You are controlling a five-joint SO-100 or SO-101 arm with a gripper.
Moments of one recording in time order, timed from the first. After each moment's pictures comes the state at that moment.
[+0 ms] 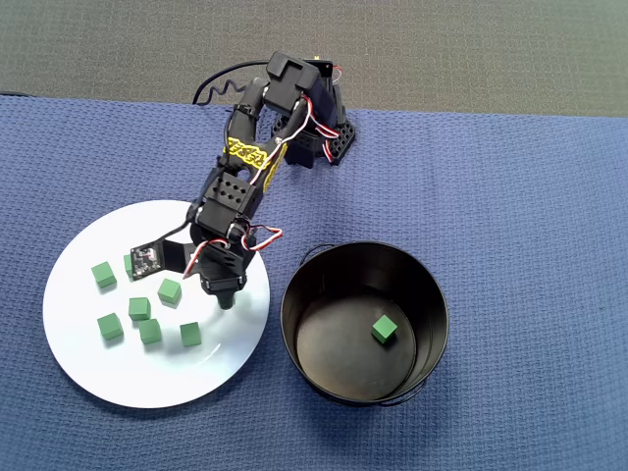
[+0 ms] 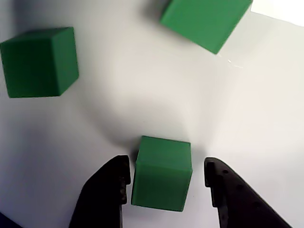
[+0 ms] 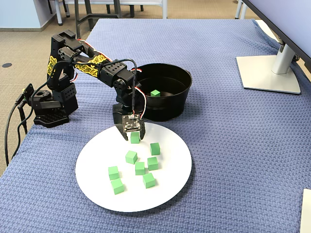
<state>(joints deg) 24.9 67.0 85.3 64.9 -41.0</state>
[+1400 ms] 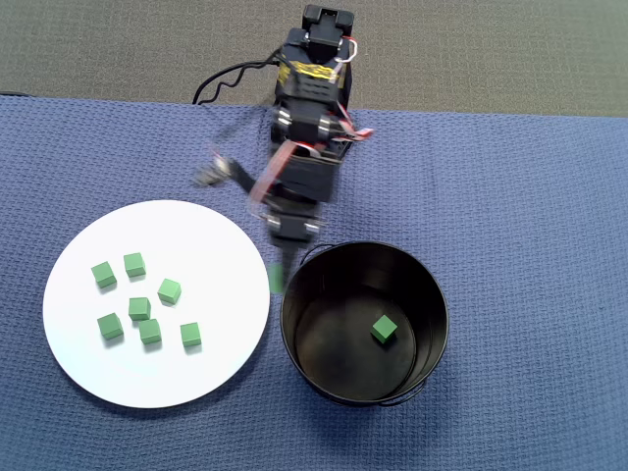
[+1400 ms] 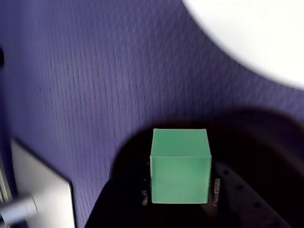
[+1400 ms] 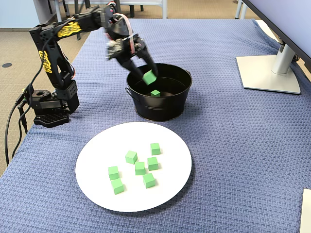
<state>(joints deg) 2.3 100.2 83.5 65.6 -8.5</state>
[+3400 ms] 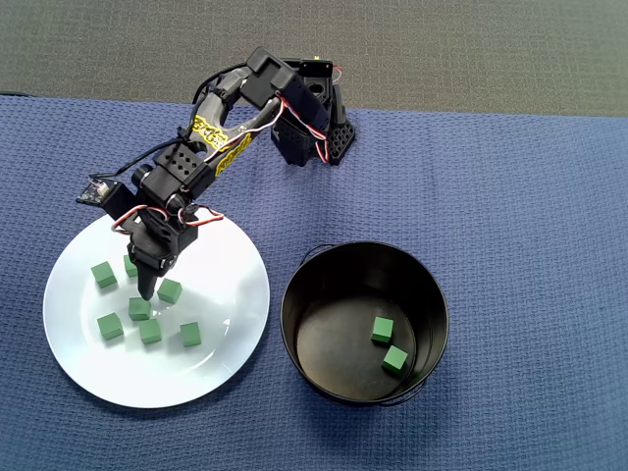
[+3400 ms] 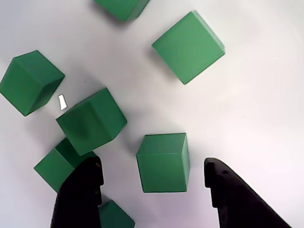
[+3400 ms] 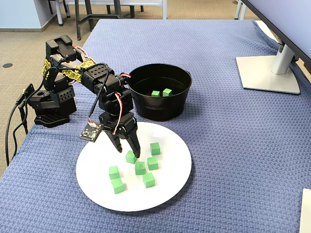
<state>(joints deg) 38.7 63.1 70.8 68.0 -17.2</state>
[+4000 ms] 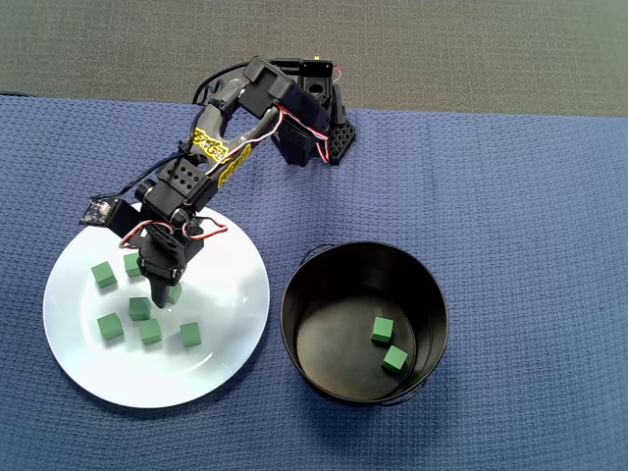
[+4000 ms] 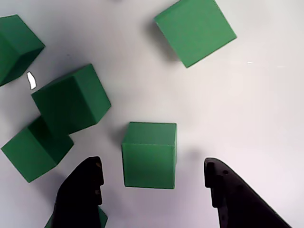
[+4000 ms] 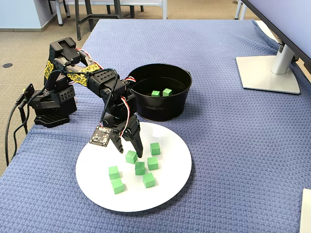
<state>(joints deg) 36.8 59.3 69.1 69.3 -22.9</state>
